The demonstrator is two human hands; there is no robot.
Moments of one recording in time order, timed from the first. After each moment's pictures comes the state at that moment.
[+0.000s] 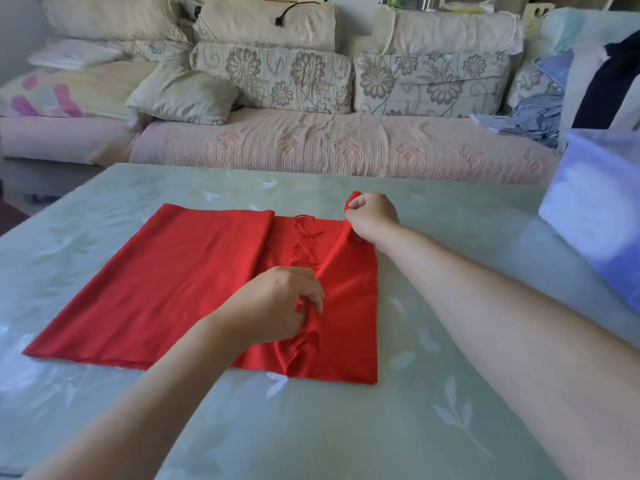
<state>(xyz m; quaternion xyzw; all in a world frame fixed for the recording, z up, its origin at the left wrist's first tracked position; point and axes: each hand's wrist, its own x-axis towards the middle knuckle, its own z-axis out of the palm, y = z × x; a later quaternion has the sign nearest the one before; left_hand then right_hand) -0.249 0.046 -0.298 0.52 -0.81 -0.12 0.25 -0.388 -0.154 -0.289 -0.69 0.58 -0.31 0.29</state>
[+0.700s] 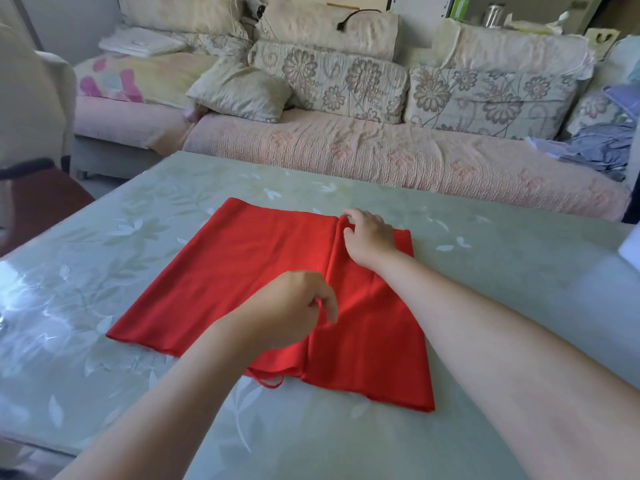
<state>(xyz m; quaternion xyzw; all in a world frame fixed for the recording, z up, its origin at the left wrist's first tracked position) -0.153 0.071 -0.311 0.62 -0.73 -0.16 0.24 -0.256 -0.143 -0.335 -0.85 0.48 -0.20 0.11</state>
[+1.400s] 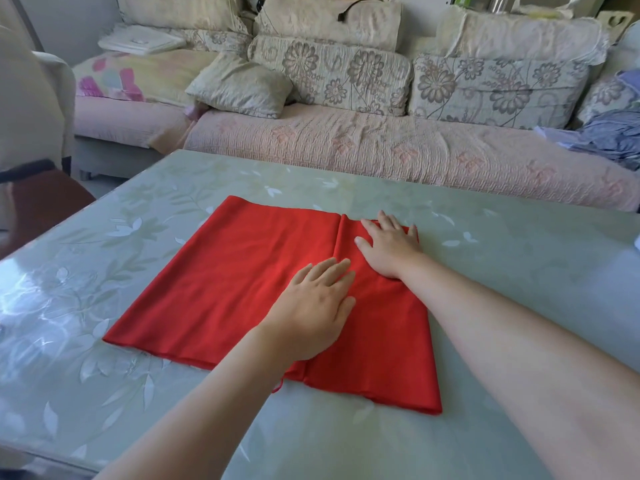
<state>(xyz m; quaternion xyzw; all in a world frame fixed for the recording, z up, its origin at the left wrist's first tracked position) -0.181 0.051 -0.338 0.67 -0.73 0.00 0.13 -0.292 -0.161 -0.351 -0.87 0.50 -0.02 0.01</state>
